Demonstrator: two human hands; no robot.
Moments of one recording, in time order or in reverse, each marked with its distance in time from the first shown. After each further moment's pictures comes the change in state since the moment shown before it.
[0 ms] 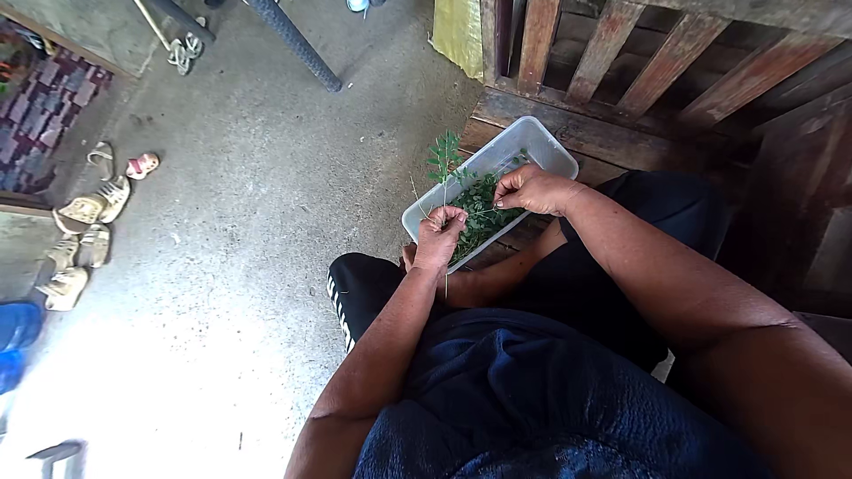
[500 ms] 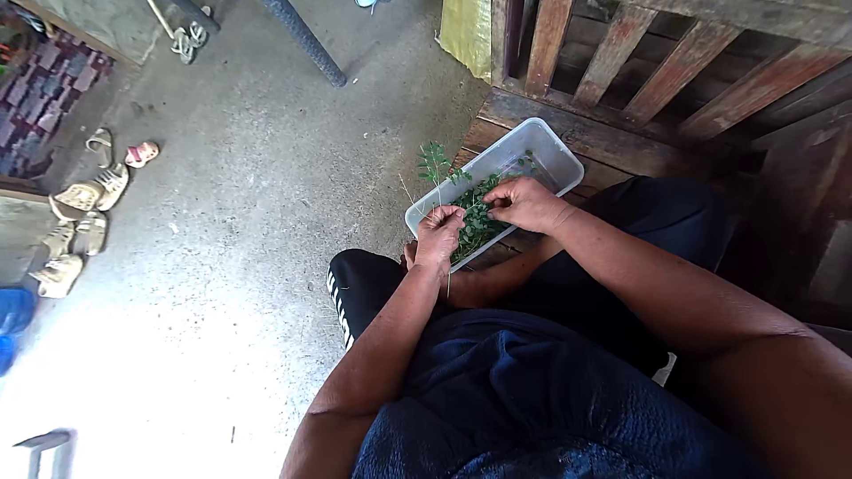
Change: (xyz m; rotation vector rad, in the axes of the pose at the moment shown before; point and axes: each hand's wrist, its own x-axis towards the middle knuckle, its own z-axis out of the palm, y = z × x) left_hand -0.004 0.014 0.005 -0.154 0.107 -0.168; right_hand -0.003 -0.003 0.027 -0.210 0.125 -0.190
